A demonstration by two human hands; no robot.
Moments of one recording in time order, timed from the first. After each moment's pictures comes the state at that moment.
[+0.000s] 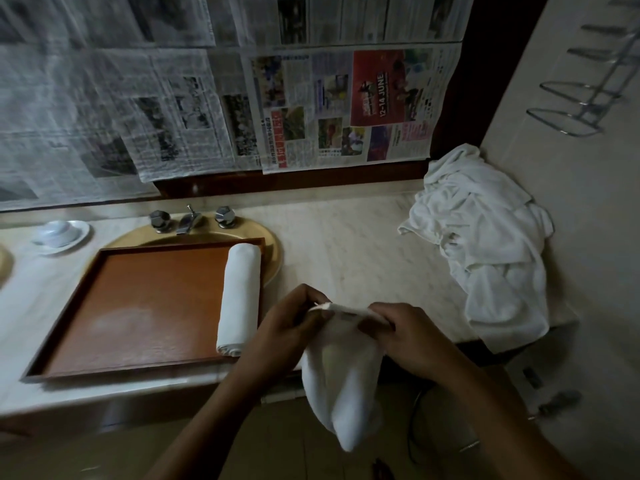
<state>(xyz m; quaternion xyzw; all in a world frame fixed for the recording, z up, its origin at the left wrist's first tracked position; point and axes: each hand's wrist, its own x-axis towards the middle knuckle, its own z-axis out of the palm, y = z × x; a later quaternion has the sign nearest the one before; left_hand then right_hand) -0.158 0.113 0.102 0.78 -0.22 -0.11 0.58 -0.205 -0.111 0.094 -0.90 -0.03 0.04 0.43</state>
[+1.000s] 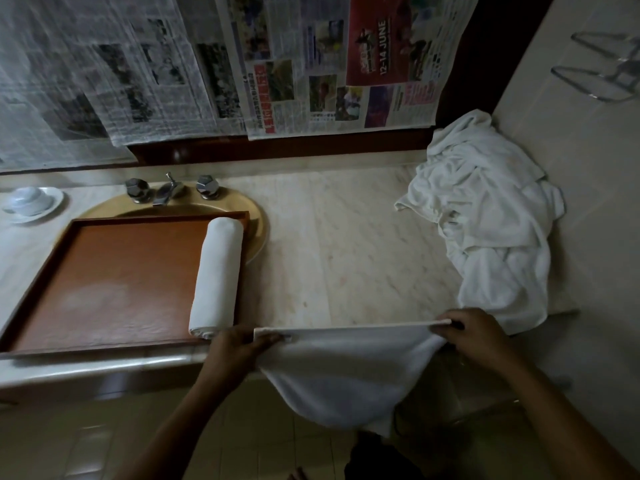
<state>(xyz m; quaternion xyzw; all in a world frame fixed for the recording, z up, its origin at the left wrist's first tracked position) -0.147 0.136 -0.020 0.83 0.01 -0.16 0.53 -0.206 -0.283 -0.022 -0.93 0.16 0.09 0.32</state>
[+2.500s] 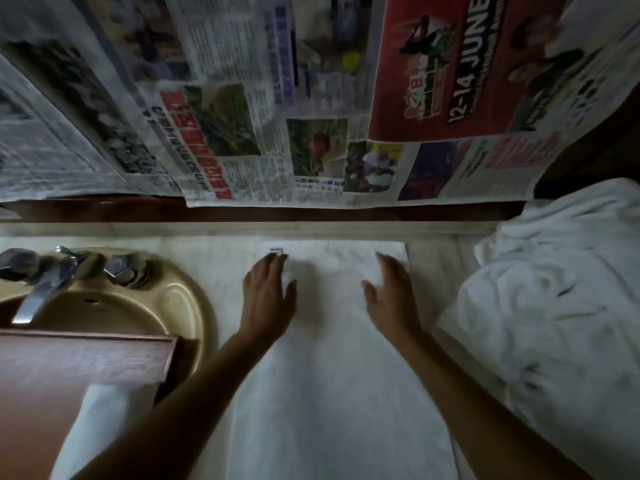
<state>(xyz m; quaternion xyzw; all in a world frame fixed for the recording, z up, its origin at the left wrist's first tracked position) 0.304 -0.052 -0.129 0.97 -0.06 0.03 0.25 0.275 -0.294 -0.137 -0.94 0.10 -0.06 0.33</state>
